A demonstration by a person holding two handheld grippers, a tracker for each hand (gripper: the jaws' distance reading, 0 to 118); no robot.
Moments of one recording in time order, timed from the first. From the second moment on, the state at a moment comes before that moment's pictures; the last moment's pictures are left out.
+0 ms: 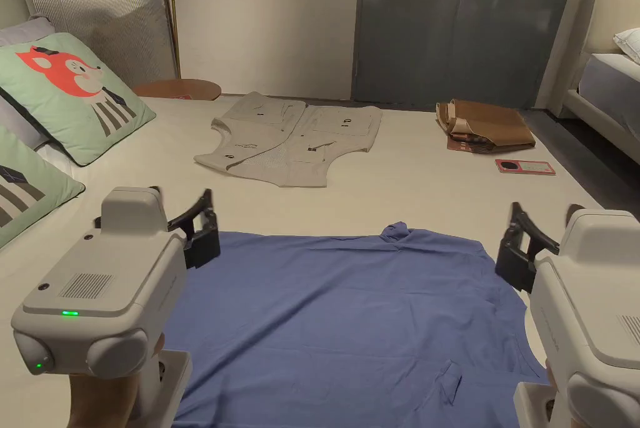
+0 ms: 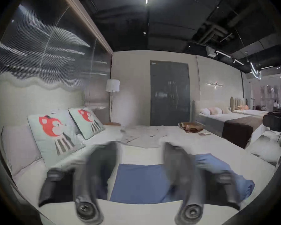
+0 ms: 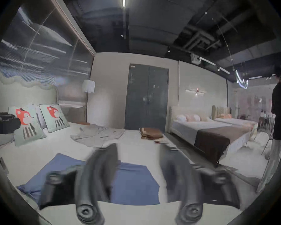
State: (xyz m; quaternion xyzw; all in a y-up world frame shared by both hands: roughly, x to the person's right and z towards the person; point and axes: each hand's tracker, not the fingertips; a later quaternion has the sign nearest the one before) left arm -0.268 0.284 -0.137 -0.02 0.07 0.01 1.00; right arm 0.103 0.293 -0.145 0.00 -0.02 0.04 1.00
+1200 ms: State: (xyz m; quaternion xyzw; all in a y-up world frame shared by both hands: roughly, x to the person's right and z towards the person) left arm -0.367 0.097 -0.094 -0.41 0.06 0.05 0.91; right arm 0.109 0.250 -0.152 -0.06 0.01 0.04 1.00
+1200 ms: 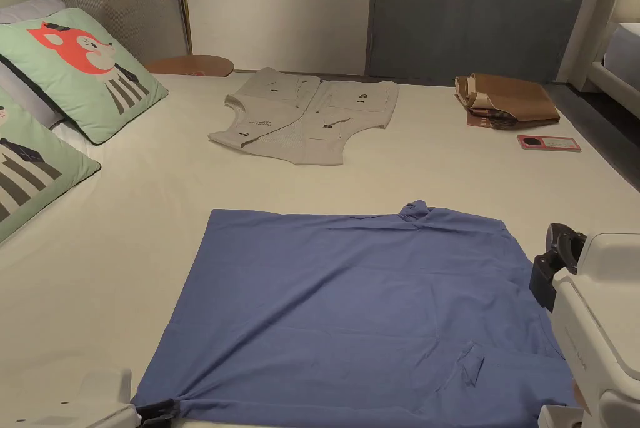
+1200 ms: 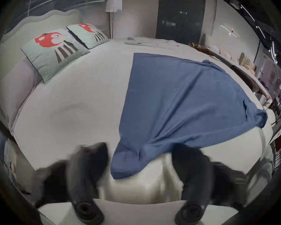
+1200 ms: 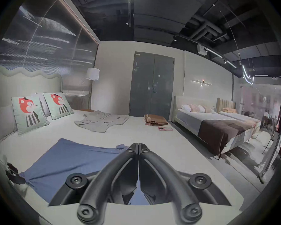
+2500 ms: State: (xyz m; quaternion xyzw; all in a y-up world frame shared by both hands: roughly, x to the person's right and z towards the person) left arm -0.358 0.154 -0.140 -0.34 0.06 0.10 0.93; right arm 0.183 0.139 -0.163 -0.29 0.00 -0.06 0.96
